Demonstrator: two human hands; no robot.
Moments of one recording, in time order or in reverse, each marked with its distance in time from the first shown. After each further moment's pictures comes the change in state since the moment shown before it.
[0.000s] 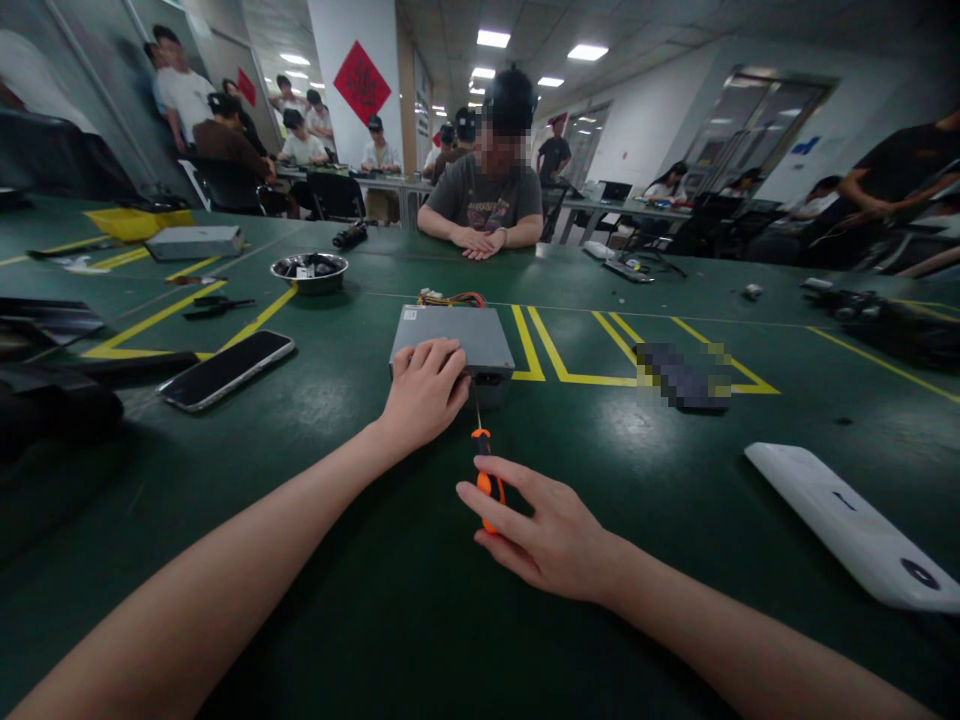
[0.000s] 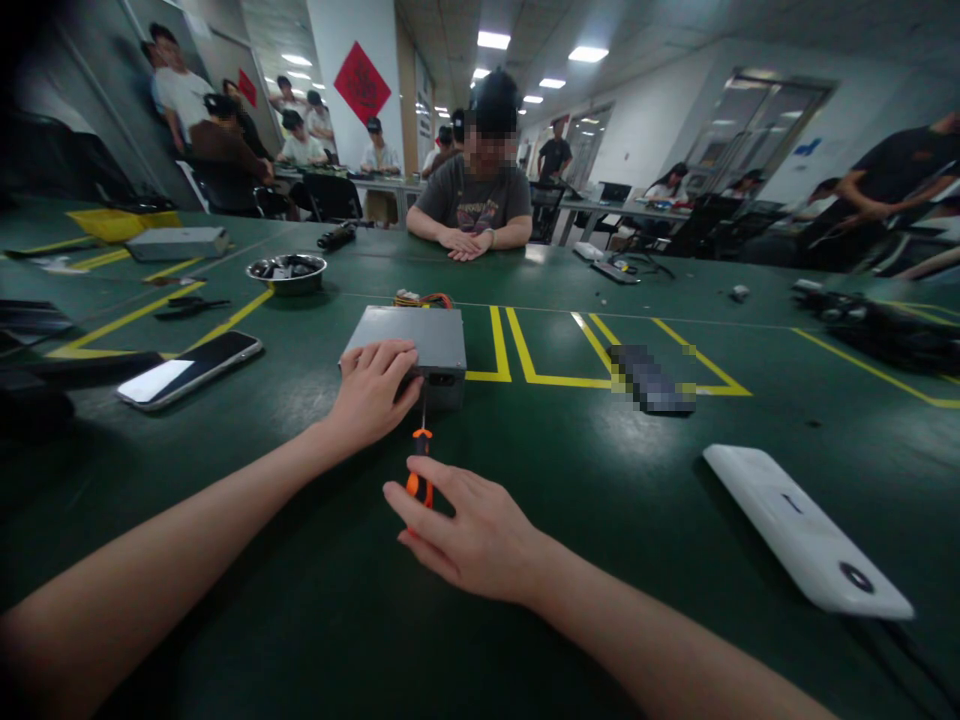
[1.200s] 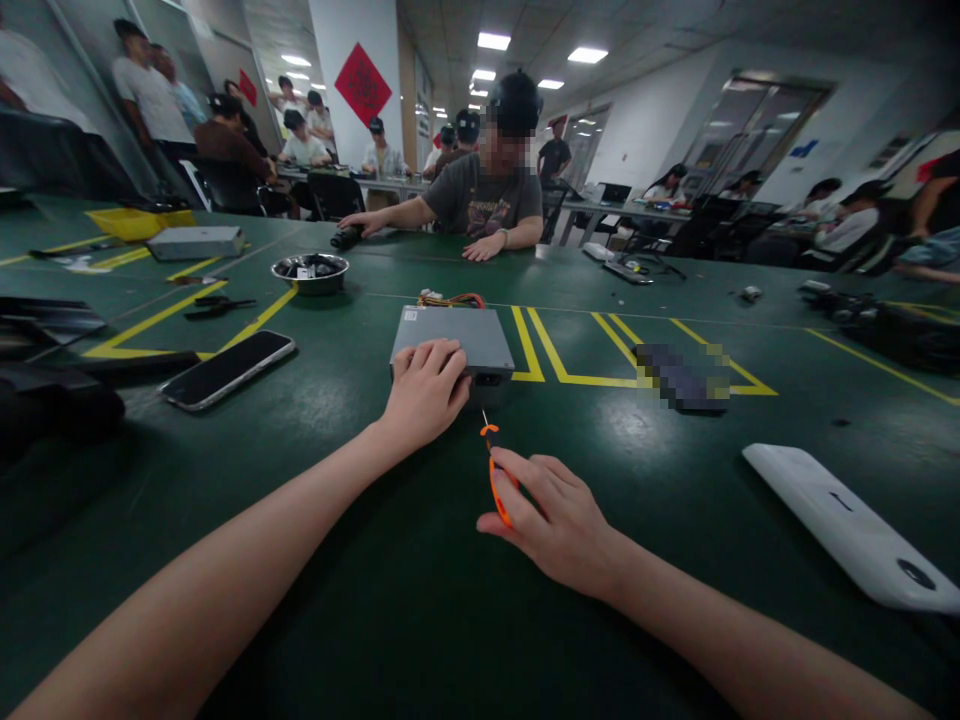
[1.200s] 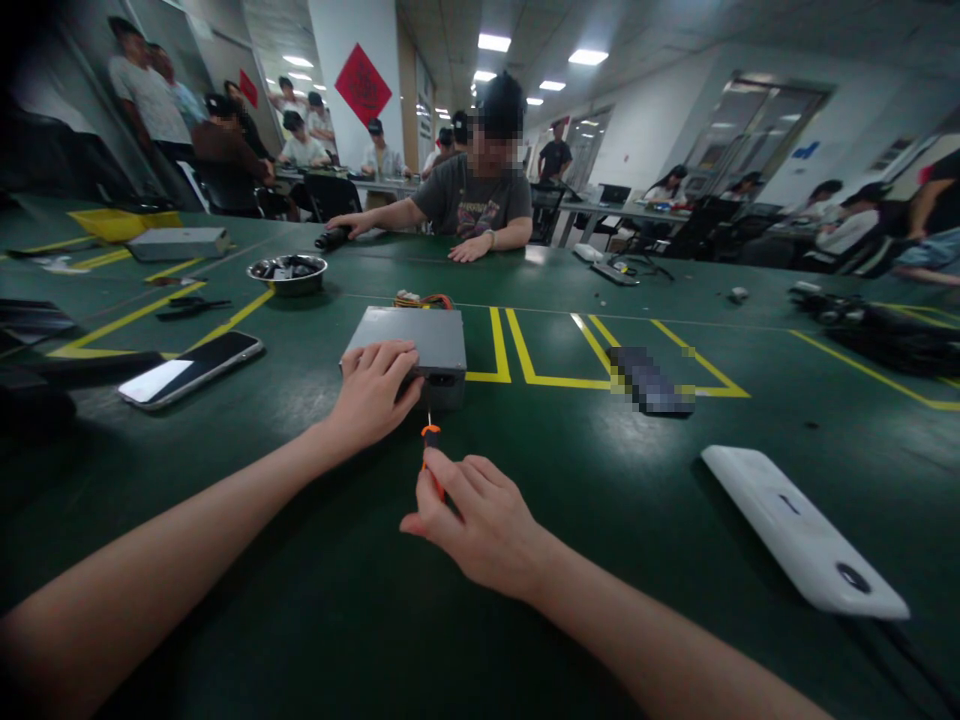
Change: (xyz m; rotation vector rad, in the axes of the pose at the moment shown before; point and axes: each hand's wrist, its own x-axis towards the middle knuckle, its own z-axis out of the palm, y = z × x) left_hand 0.000 0.002 -0.003 -0.018 -0.003 -0.016; right_hand -0.001 0.003 0.002 -0.232 0.171 -0.068
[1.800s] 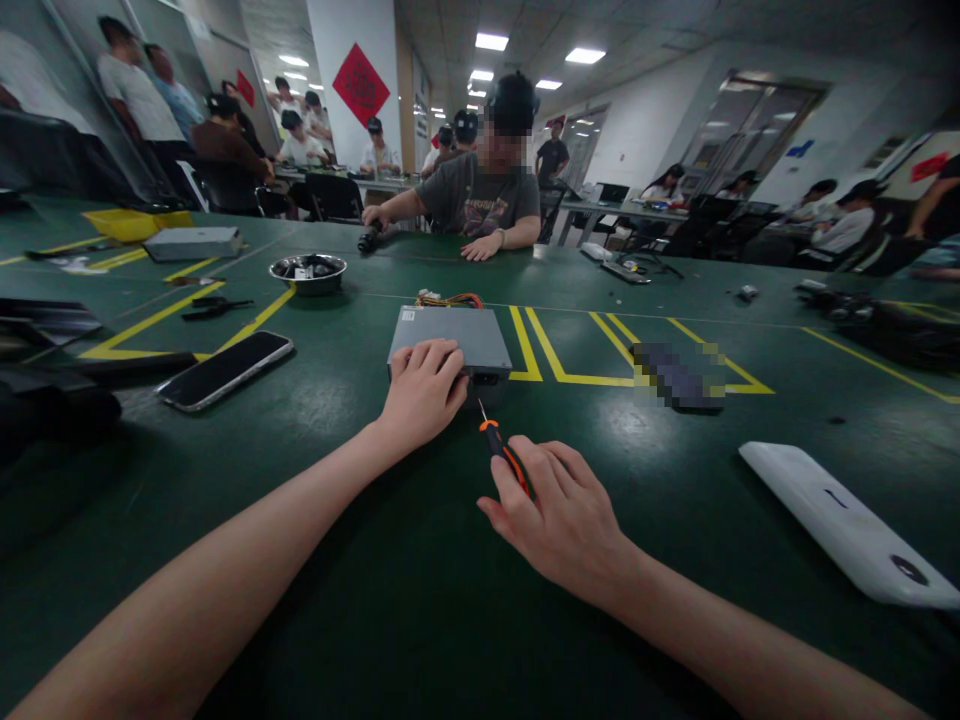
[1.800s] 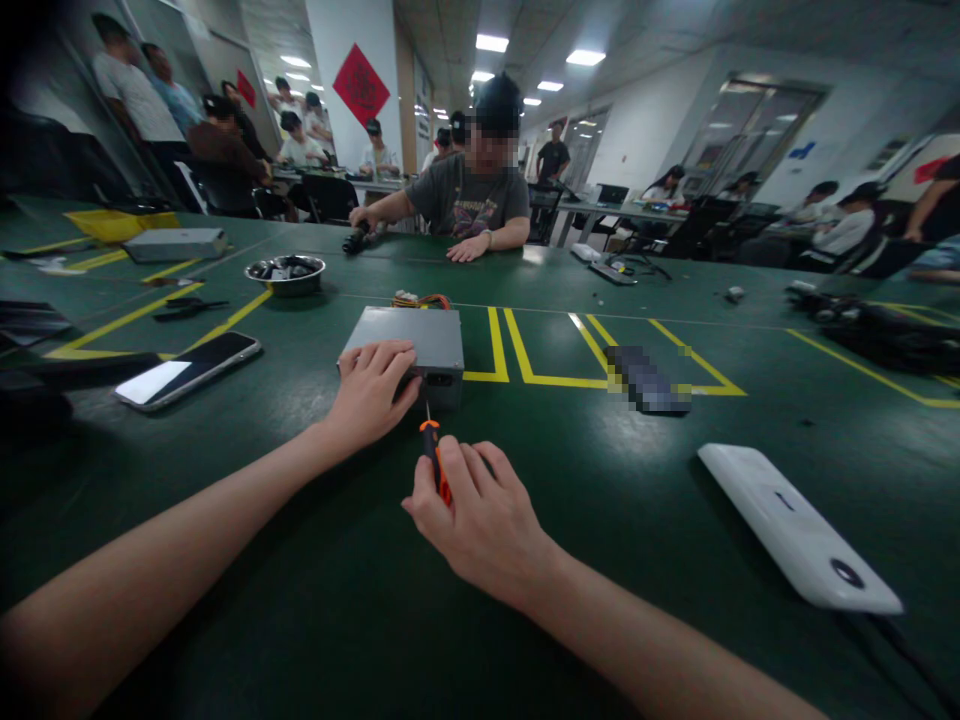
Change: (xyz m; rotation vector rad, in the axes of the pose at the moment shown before) left_hand 0.000 0.002 -0.001 0.018 -0.004 0.000; right_hand 0.011 -0.006 -0.010 -0.270 -0.033 0.078
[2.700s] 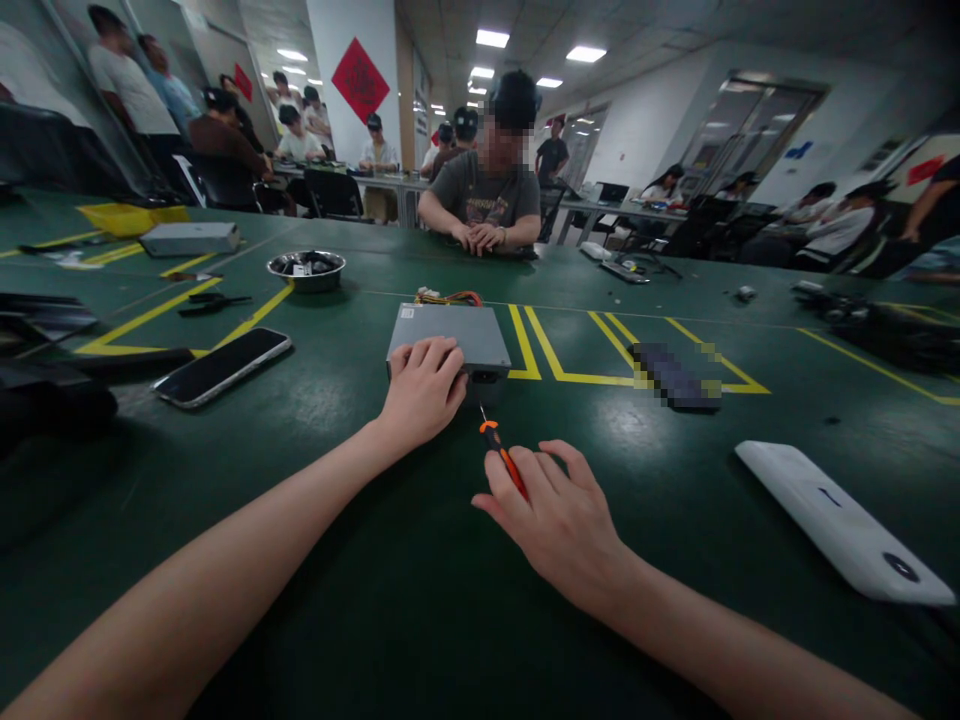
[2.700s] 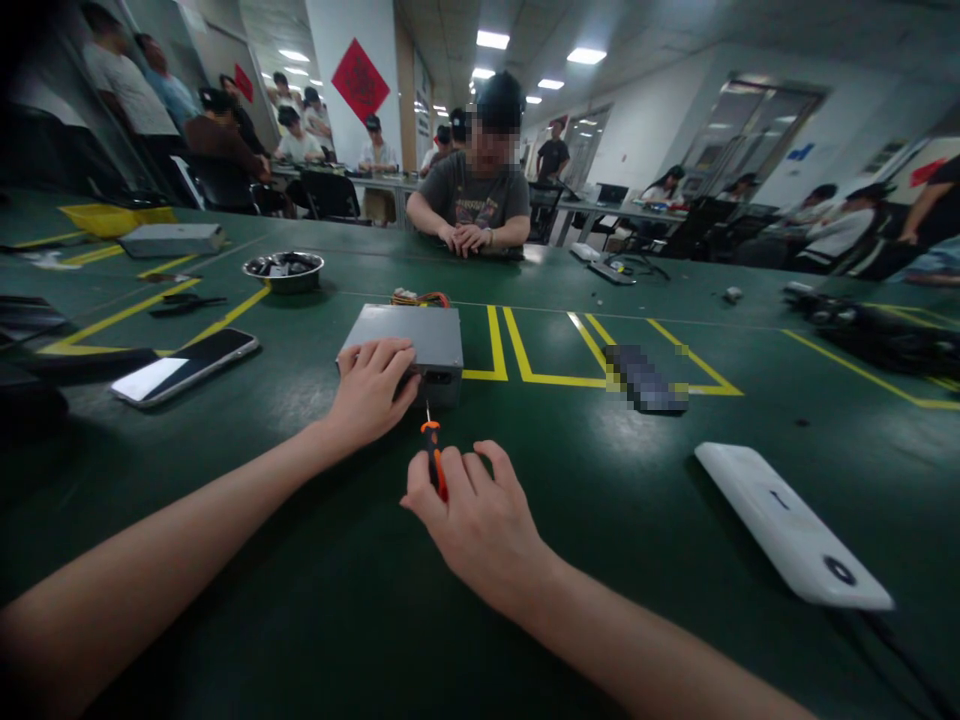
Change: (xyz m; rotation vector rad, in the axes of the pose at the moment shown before) left_hand -0.001 0.002 0.003 -0.019 0.011 -0.015; right_hand 0.001 -0.008 -0.003 -0.008 -0.148 0.076
